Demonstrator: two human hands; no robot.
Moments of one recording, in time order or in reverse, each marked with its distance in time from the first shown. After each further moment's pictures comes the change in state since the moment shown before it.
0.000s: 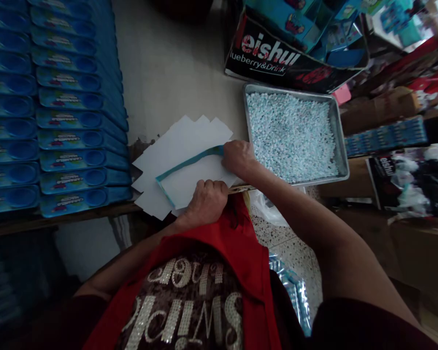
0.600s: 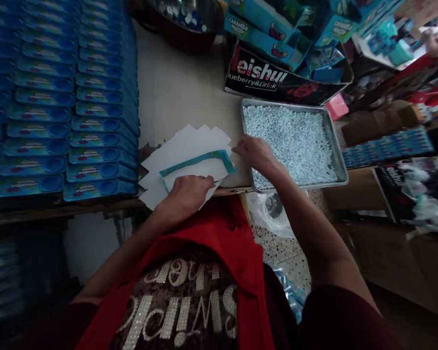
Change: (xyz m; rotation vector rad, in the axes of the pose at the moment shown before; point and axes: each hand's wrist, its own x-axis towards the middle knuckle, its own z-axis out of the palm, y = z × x) left_hand -0.017 -0.027 -0.016 0.020 0.009 -0.084; right_hand -0.031 0.074 0.000 0.423 0.225 -0.058
